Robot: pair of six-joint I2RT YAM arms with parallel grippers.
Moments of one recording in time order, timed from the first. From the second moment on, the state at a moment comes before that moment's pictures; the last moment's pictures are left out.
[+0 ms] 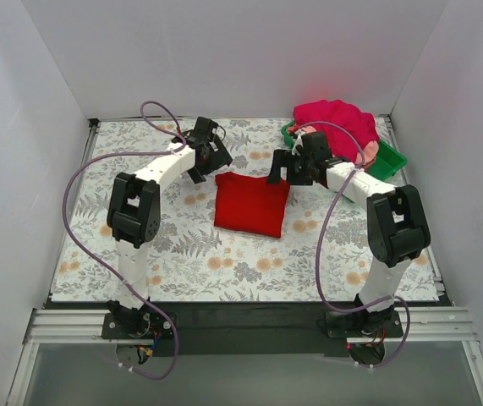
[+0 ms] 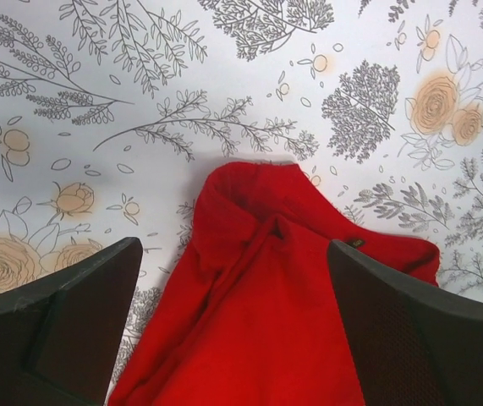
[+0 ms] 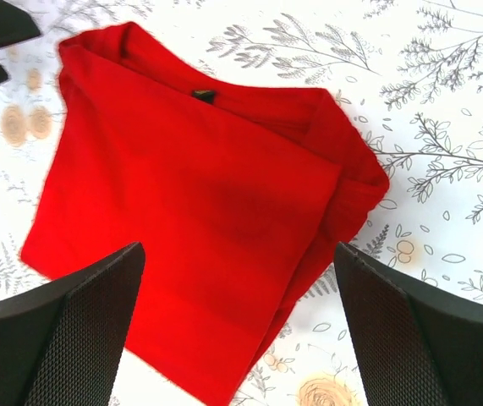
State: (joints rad) left arm -0.40 2.11 1.72 -0.62 -0.14 -0.87; right arm 0.37 1.82 1.27 -0.24 -0.30 0.33
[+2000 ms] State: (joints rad) left arm -0.46 1.91 1.23 -0.37 0.03 -0.67; right arm 0.37 1.03 0.57 -0.23 -0.26 0.33
